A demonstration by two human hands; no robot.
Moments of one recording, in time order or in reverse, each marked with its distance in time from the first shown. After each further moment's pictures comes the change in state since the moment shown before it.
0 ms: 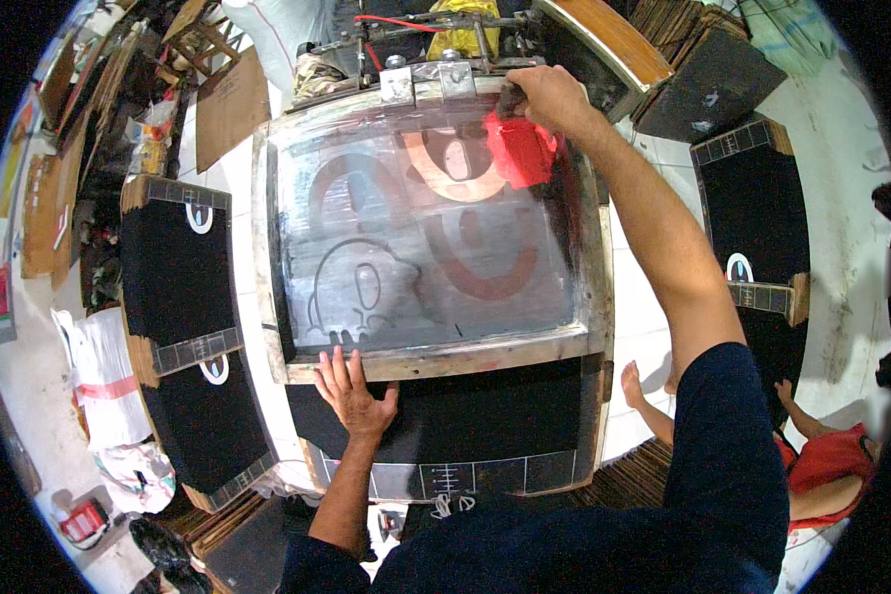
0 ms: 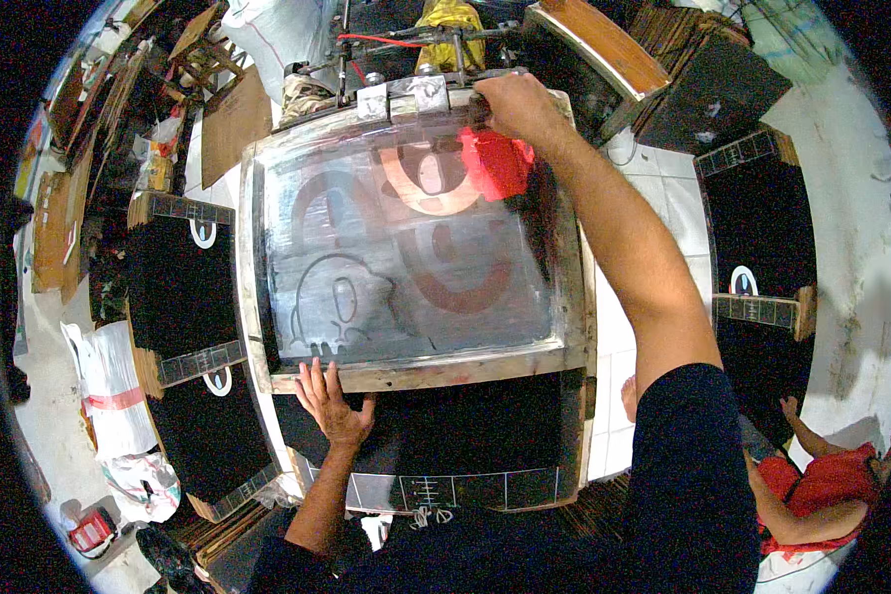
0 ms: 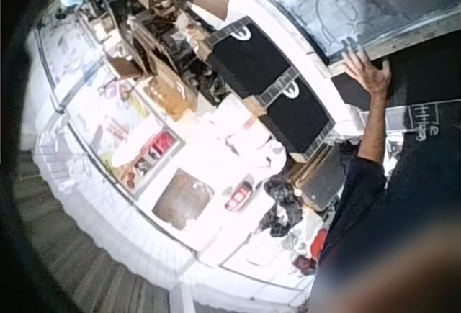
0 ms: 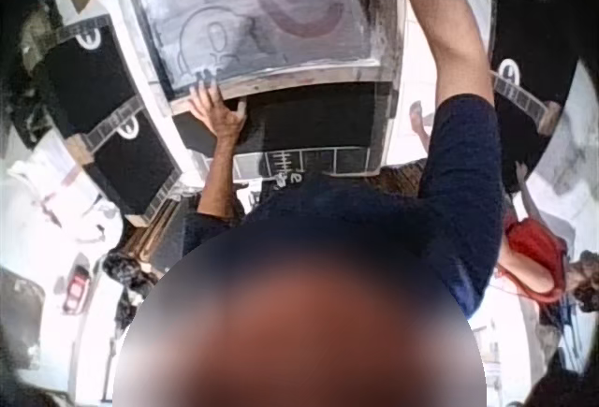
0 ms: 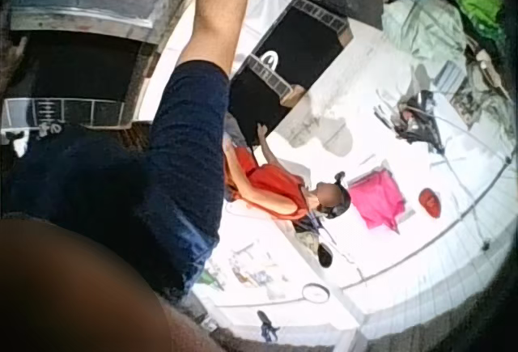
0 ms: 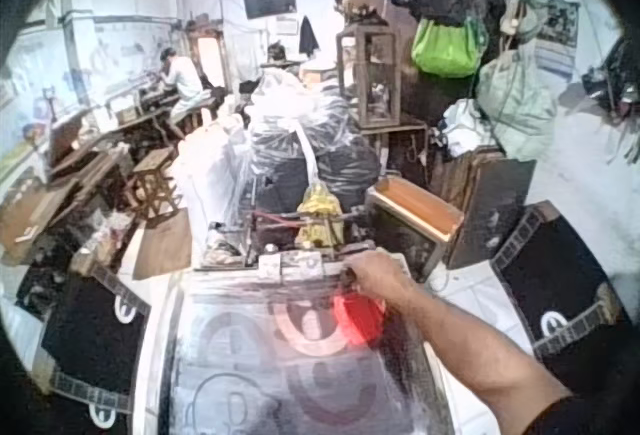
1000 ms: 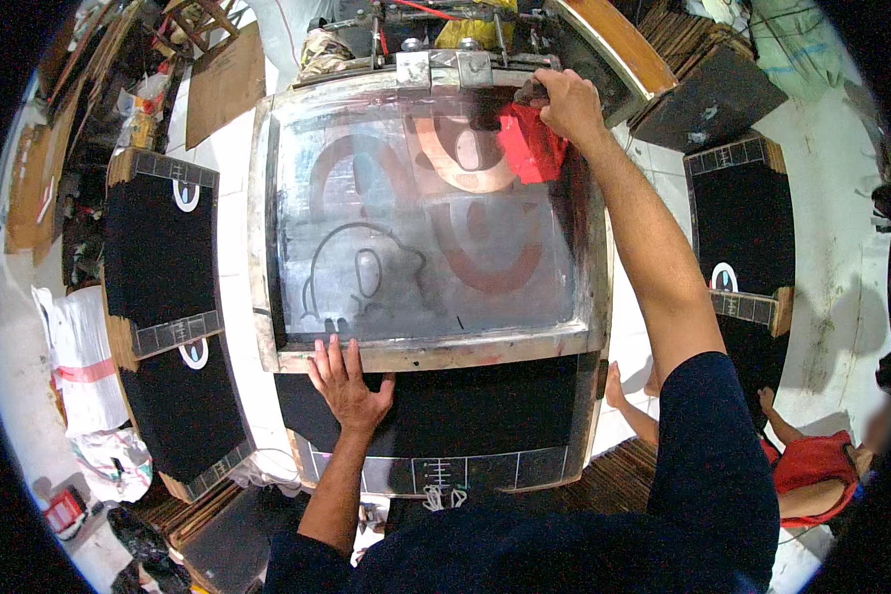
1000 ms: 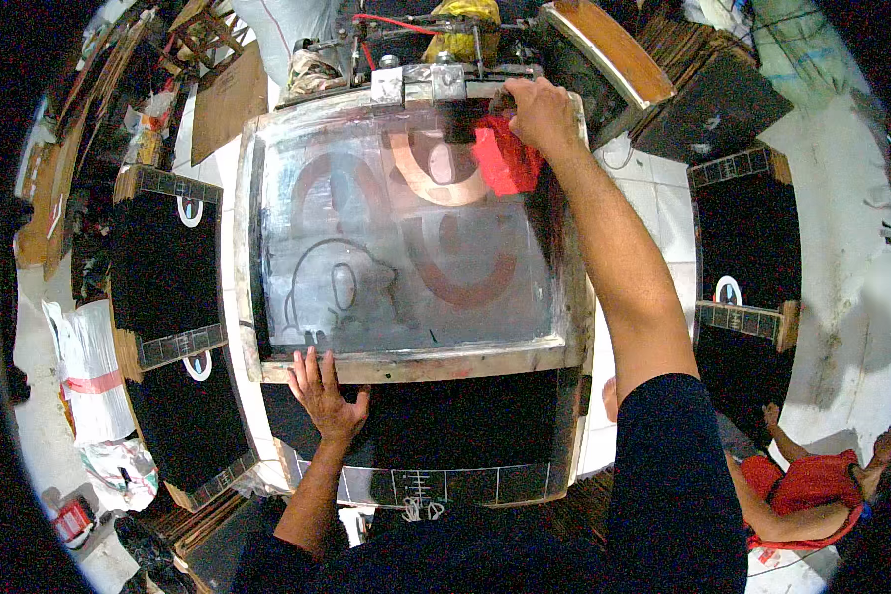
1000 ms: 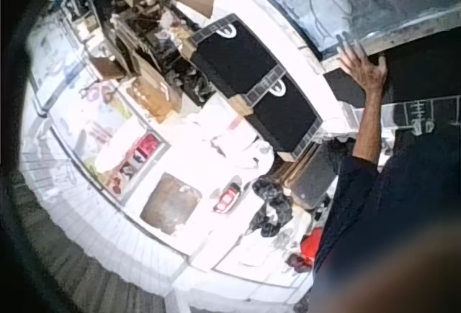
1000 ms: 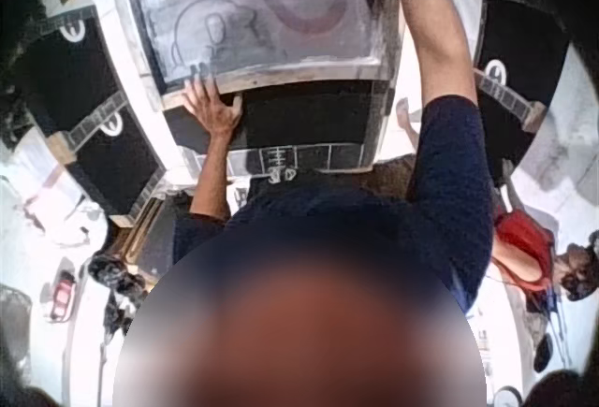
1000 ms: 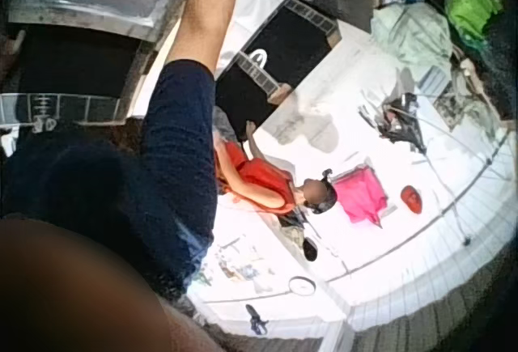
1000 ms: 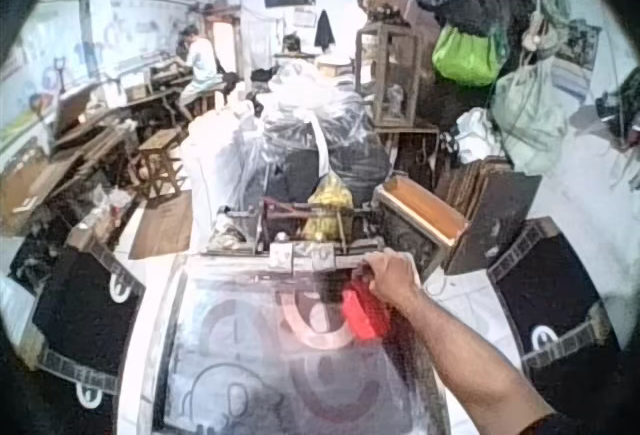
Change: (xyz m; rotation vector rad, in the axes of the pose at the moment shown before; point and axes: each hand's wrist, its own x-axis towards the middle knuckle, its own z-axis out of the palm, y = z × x) left_hand -0.006 -0.008 0.006 0.002 -0.032 0.000; right_hand -0.015 0.002 0.037 -0.057 0.347 0.054
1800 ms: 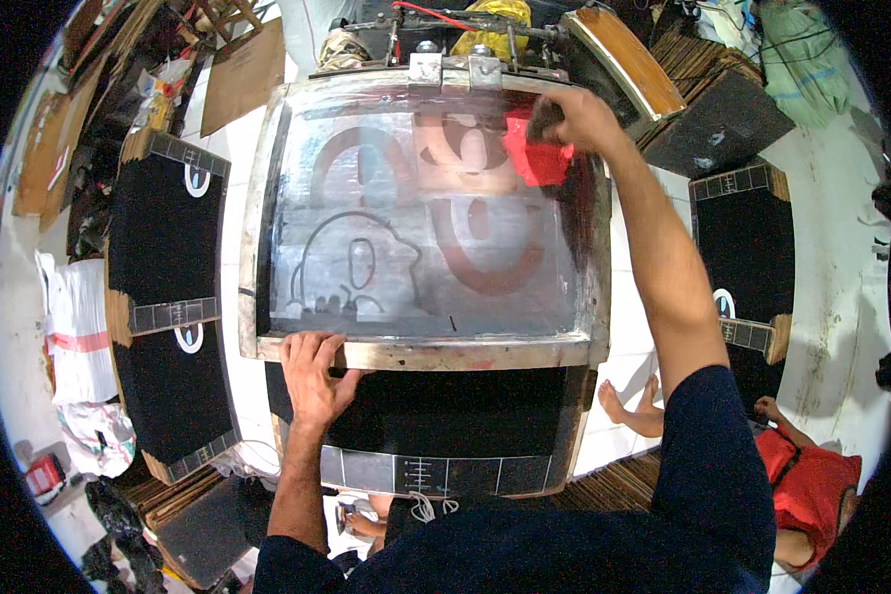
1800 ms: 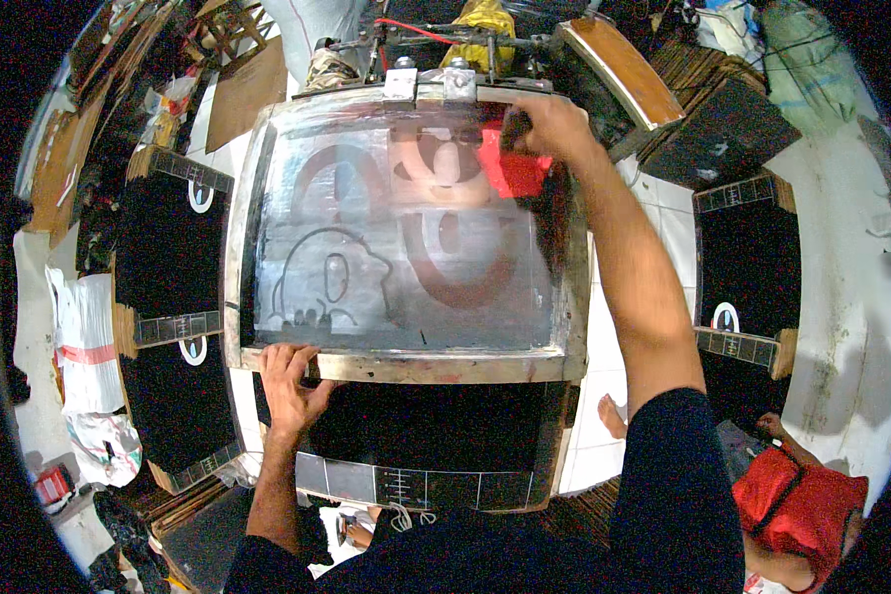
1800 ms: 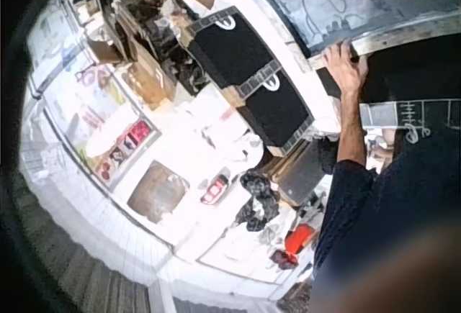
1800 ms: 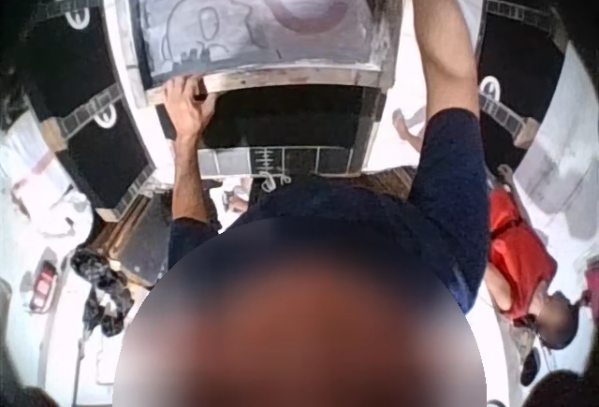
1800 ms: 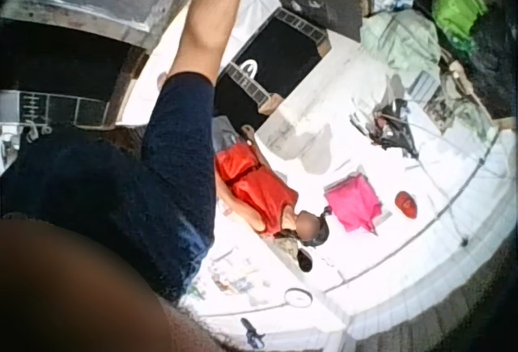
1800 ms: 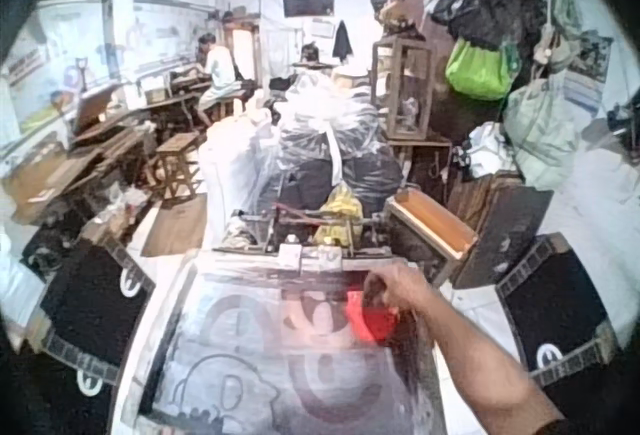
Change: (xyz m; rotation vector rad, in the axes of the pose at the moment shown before) left_hand 0.055 0.008 -0.077 -0.239 -0.069 0.105; right_hand 0.002 0.013 -0.030 0.211 -0.395 -0.092
